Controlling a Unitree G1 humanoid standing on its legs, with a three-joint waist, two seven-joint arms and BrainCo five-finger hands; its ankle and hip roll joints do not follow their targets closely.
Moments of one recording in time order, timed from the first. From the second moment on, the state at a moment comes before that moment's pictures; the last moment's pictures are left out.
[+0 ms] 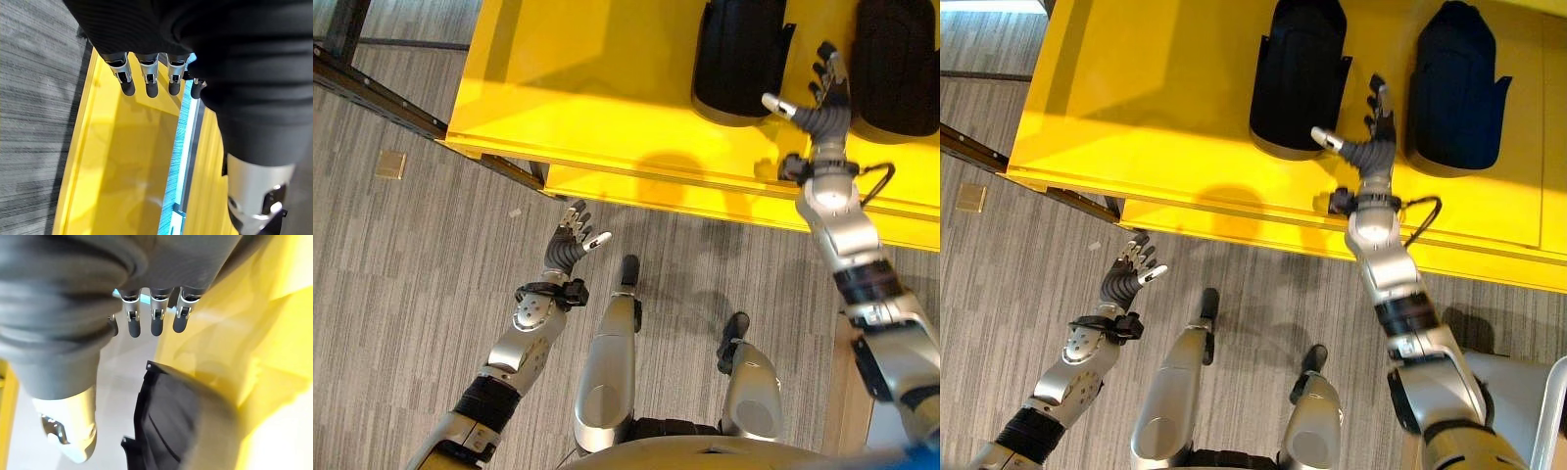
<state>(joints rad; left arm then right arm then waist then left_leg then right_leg) -0.07 0.48 -0.30 0.10 -0.64 -0.16 0.20 -0.60 -0.49 0.17 0.16 0.24 -0.08 -0.40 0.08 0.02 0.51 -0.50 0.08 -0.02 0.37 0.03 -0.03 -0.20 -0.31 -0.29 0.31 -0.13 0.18</state>
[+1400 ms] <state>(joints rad) -0.07 0.43 -0.28 0.11 -0.52 -0.18 0.20 -0.62 -0.43 0.56 0.27 -0.54 -0.06 -0.32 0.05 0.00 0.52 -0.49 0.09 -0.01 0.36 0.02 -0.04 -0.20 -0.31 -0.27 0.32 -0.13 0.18</state>
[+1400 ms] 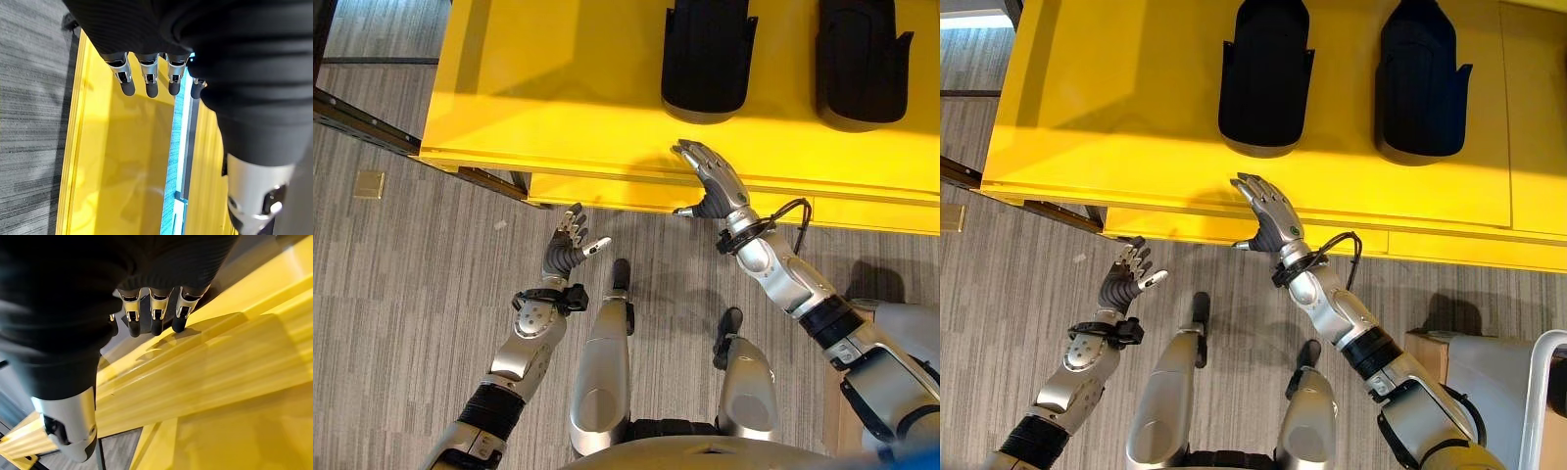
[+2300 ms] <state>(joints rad) -0.07 0.43 -0.29 0.11 -0.53 -0.20 0.20 -0.75 -0.43 0.60 0.49 -0.55 -0.03 -0.37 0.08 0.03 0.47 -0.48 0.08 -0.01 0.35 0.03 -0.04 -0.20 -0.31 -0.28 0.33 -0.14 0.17</state>
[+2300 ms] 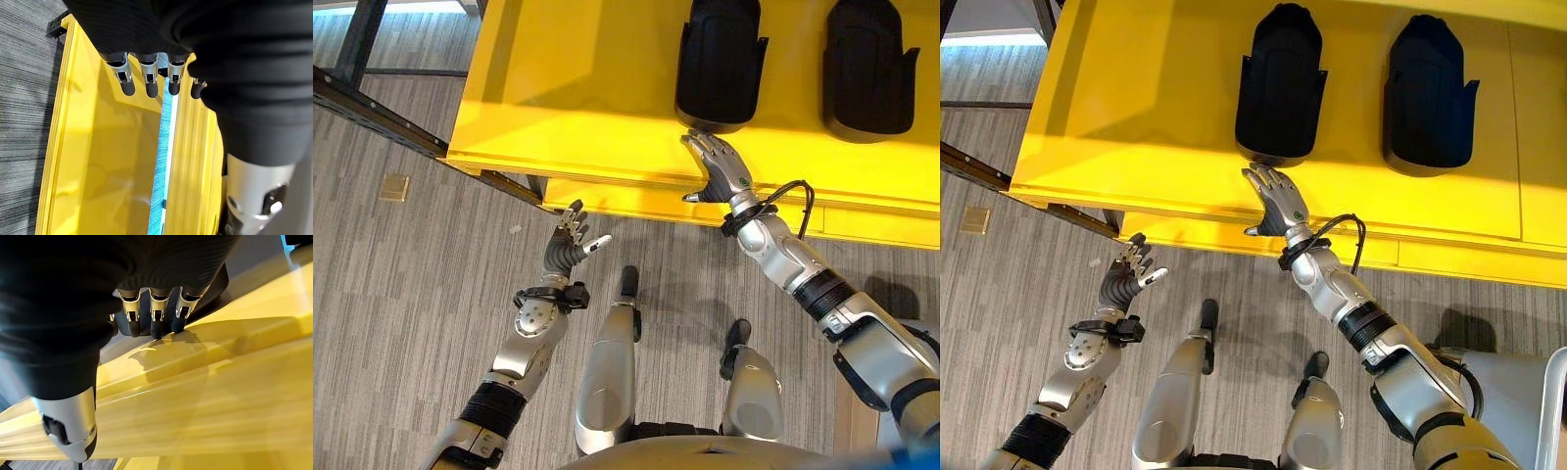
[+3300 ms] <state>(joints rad) -0.06 0.44 -0.29 0.11 -0.54 -0.21 0.19 -0.83 -0.43 0.61 0.59 -0.54 -0.03 -0.39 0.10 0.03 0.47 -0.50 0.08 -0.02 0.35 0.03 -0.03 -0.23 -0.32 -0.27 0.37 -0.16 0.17</state>
